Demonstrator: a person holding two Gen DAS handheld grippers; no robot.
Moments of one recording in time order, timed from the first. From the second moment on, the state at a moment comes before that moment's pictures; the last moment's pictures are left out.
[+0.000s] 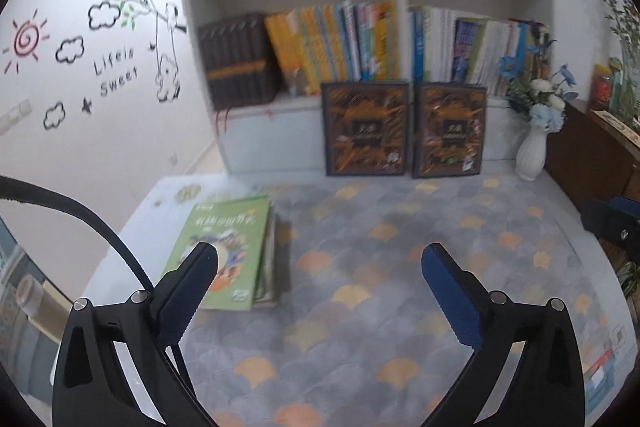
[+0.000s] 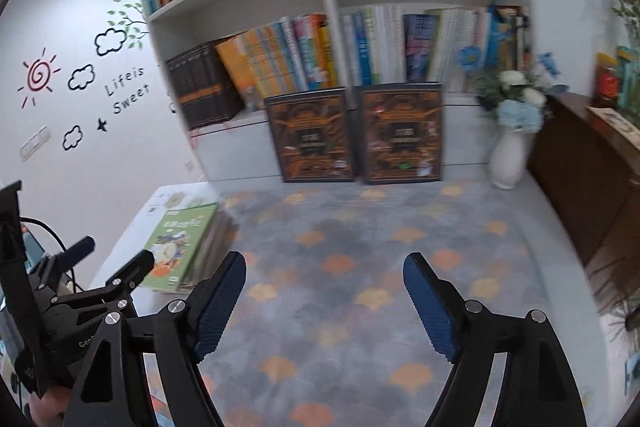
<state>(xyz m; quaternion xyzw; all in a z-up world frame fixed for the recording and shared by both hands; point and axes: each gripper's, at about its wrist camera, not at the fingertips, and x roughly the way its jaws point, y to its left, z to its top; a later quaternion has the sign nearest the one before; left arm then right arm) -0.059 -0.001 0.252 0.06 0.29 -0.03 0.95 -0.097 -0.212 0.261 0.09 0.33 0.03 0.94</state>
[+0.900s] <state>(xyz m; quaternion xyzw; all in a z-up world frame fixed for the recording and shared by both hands) -0.078 -0.087 0.275 0.06 0.32 0.02 0.95 -0.110 -0.297 0.268 0.08 0.35 0.03 0.93</state>
